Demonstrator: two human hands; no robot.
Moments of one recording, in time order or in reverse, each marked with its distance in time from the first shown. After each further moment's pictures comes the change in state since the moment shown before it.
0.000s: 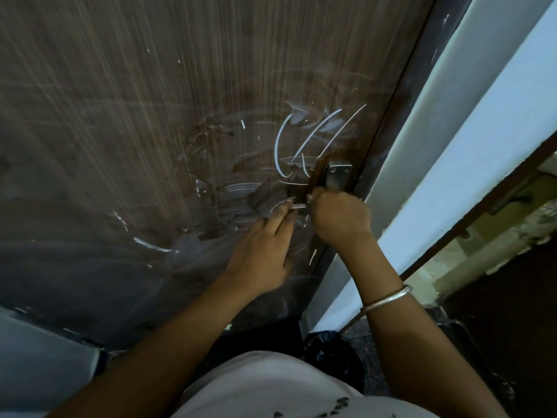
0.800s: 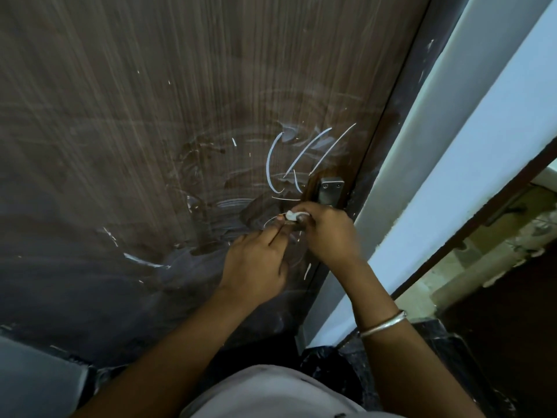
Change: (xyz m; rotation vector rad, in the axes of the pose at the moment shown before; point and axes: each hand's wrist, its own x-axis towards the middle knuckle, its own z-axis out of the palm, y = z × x) left_hand 0.008 0.005 -0.007 0.154 0.074 -0.068; right_hand -0.005 0.003 -0.002 0.502 0.017 -0.010
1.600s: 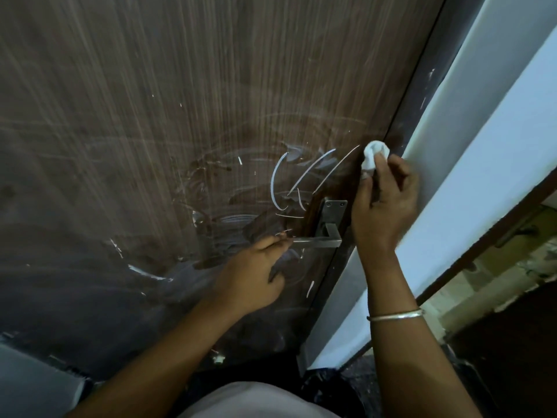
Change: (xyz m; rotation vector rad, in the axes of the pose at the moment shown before) left_hand 0.006 -0.017 -0.003 -0.384 -0.017 0.014; right_hand 0.038 0.015 -0.036 0.159 0.949 -0.090
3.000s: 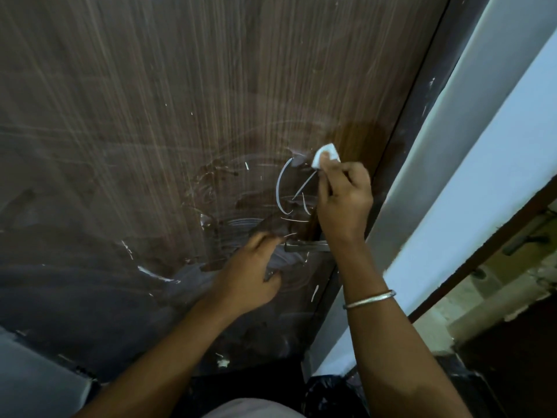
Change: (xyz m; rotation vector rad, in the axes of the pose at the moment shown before) left_hand -0.004 0.001 -0.012 -0.038 0.035 -0.082; right_hand -0.005 -0.024 0.033 0.026 -0.155 -0.214
